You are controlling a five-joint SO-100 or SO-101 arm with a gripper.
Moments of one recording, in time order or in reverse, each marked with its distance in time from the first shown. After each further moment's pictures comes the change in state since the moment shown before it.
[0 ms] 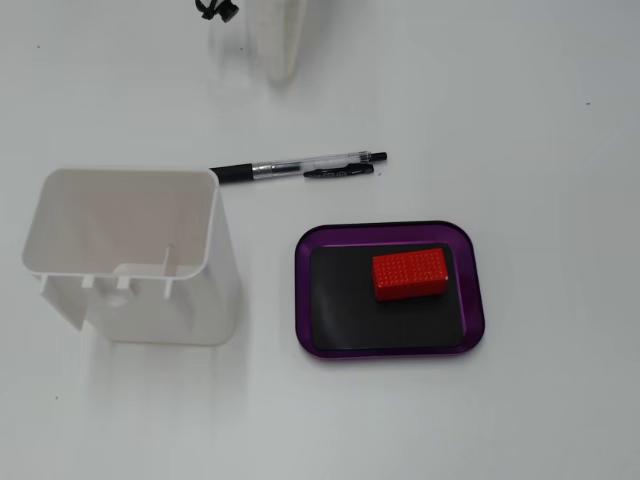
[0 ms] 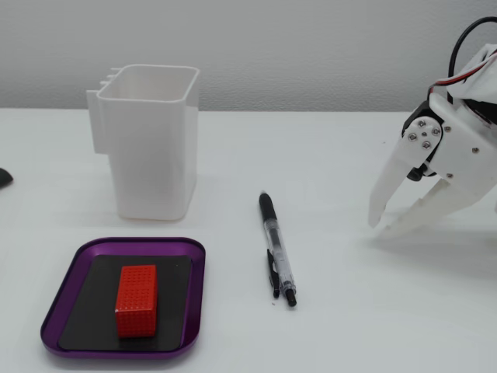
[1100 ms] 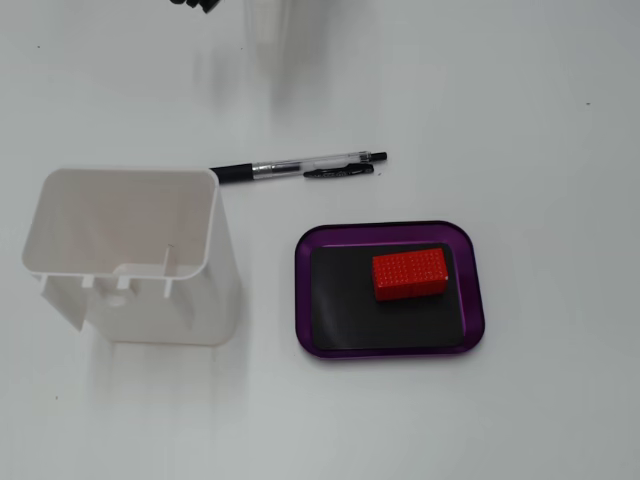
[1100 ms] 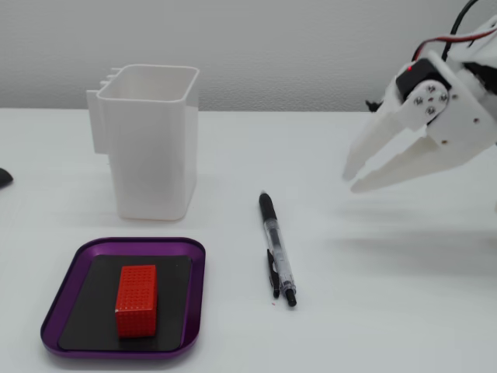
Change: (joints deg) arm 0.0 -0.9 -14.2 -5.6 -18.7
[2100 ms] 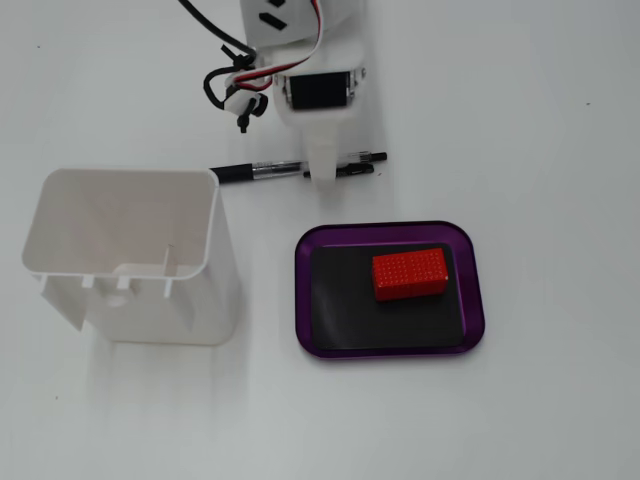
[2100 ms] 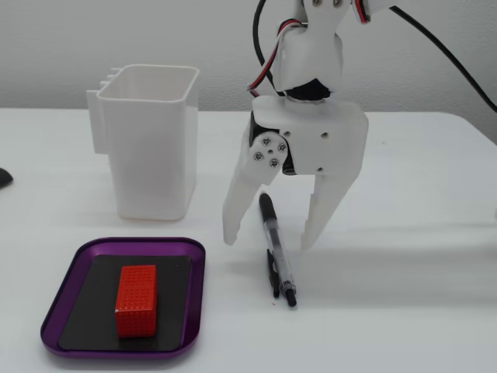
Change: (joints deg) arm -10.5 -101.9 -58.3 -0.4 6.4
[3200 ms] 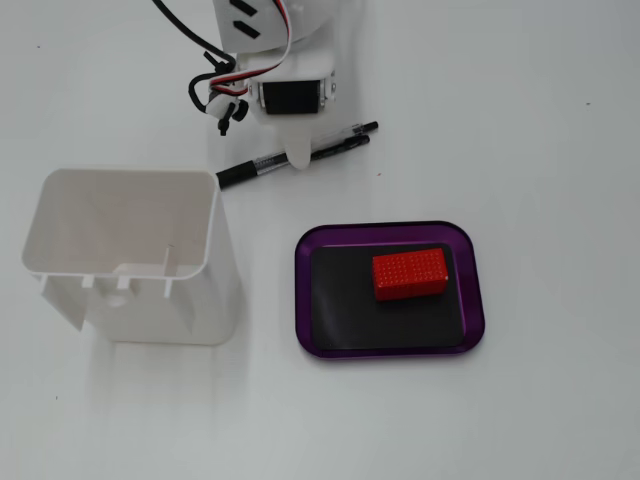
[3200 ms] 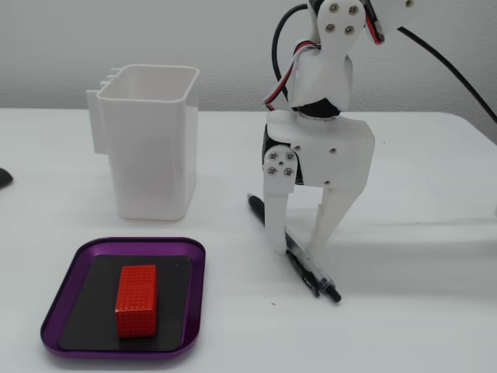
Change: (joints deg) arm 2.9 0.4 9.0 -9.0 -0.3
